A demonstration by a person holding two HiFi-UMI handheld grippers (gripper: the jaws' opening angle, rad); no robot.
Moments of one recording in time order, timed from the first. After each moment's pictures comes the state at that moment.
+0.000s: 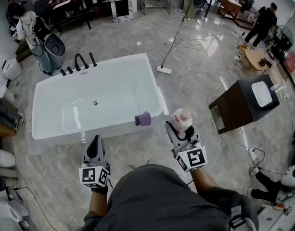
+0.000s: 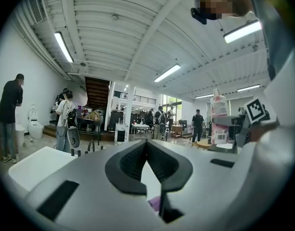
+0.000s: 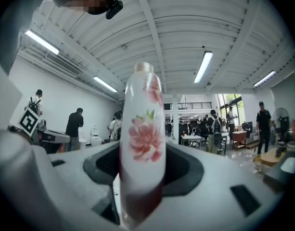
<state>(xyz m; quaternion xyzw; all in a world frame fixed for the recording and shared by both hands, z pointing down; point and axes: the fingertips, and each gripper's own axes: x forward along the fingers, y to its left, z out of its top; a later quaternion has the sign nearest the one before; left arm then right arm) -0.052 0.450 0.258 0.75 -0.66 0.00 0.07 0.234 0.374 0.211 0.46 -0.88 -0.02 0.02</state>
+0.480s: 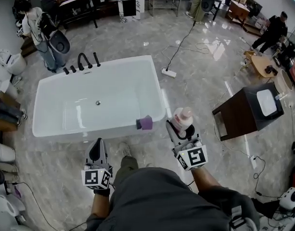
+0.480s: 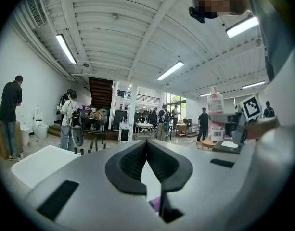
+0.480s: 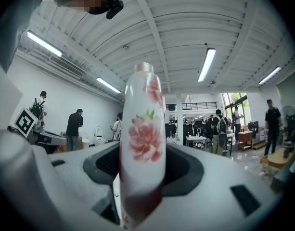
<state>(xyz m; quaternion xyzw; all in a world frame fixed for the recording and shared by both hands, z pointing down) -0.038 0.430 0.281 0.73 -0.68 0.01 0.07 0.236 0.325 0.226 0.44 -0.90 -0.02 0.02</state>
